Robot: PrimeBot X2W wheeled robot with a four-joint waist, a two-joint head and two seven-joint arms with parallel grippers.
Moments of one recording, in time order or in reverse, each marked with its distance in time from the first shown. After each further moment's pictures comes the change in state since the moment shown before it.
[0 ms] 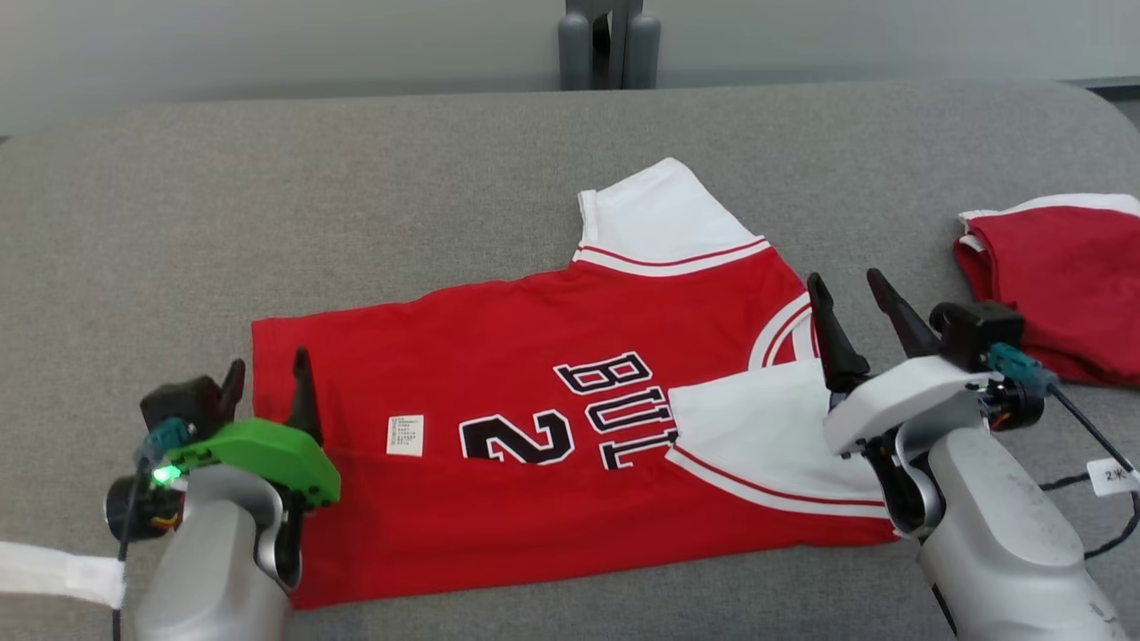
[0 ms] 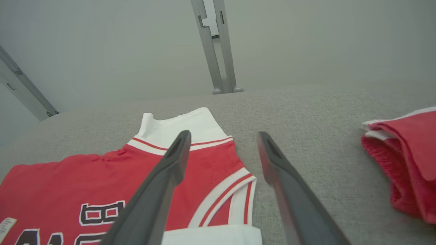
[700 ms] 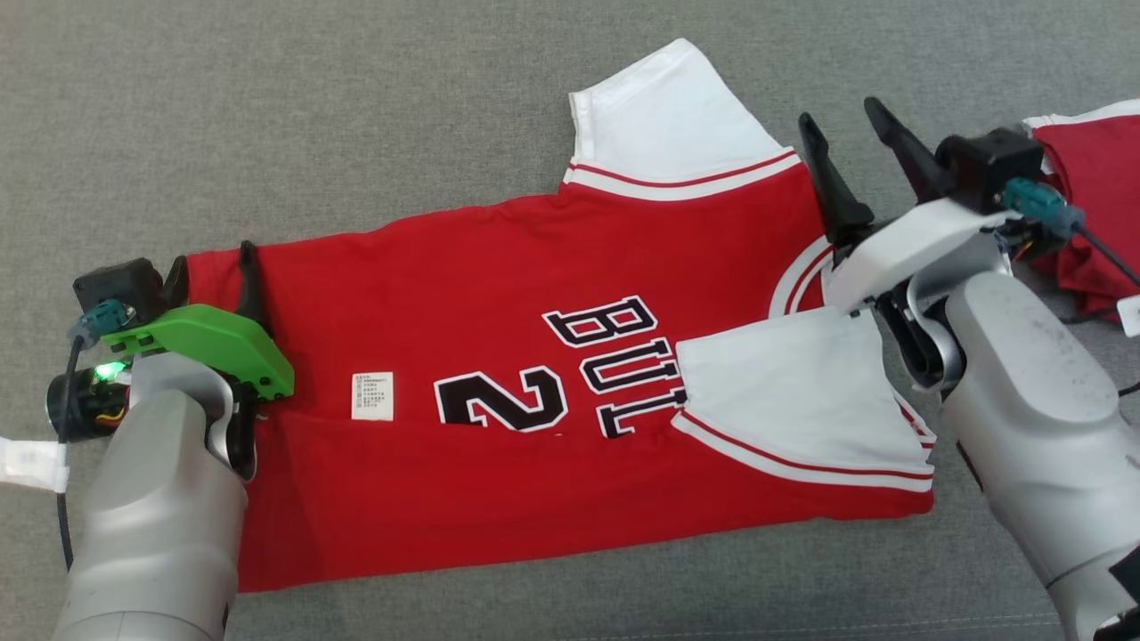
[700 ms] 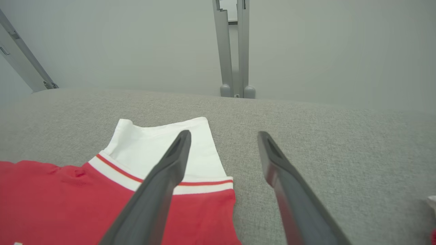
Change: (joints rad) left arm -0.306 0.052 -0.022 0.282 -0.027 -0.042 -0.003; right arm -0.287 -0.094 0.161 0.014 0.044 0.000 0.025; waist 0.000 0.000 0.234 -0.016
